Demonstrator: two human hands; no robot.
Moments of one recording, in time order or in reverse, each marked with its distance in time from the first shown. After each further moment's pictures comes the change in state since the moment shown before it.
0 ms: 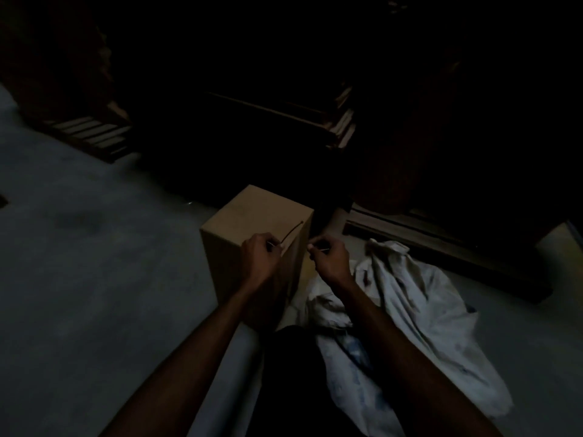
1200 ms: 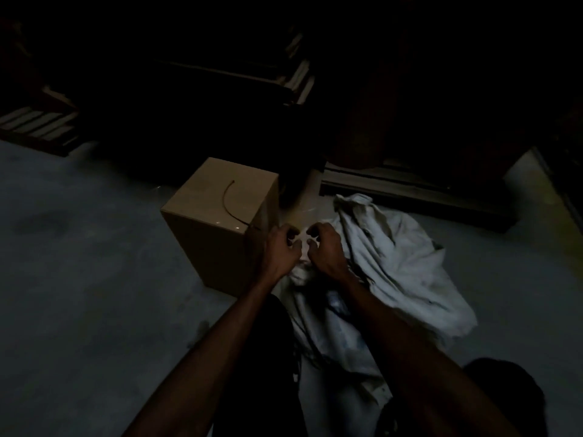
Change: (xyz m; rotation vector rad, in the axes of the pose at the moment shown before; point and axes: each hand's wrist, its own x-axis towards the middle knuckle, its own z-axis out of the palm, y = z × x) left_hand -0.061 0.034 0.096 -0.026 -0.271 0.101; right_hand -0.032 0.091 -0.046 -0.309 0.055 -0.145
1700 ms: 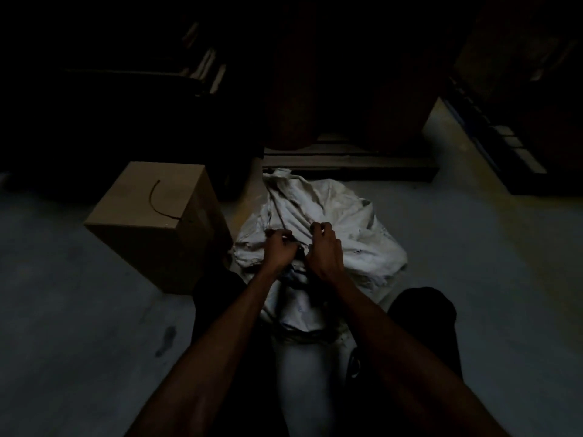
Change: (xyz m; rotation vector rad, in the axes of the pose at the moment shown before) left_hand -0.055 0.054 0.134 -0.349 -0.320 -0.312; right_hand -0.101 0.078 -0.101 -0.406 0.028 0.258
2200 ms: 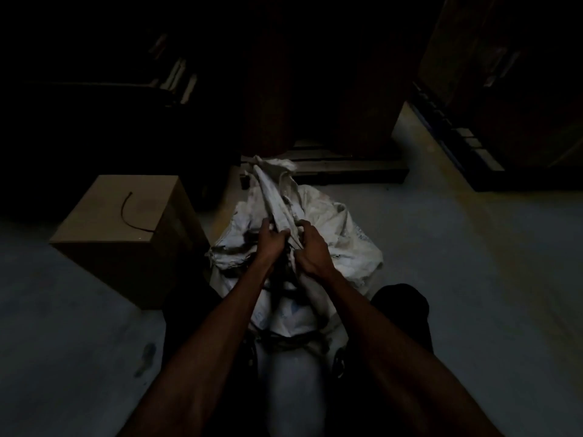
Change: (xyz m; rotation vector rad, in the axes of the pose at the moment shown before) left_hand 0.001 0.042 0.030 -0.230 -0.017 0.060; right_hand -0.004 0.016 -0.037 0.426 -0.035 0.013
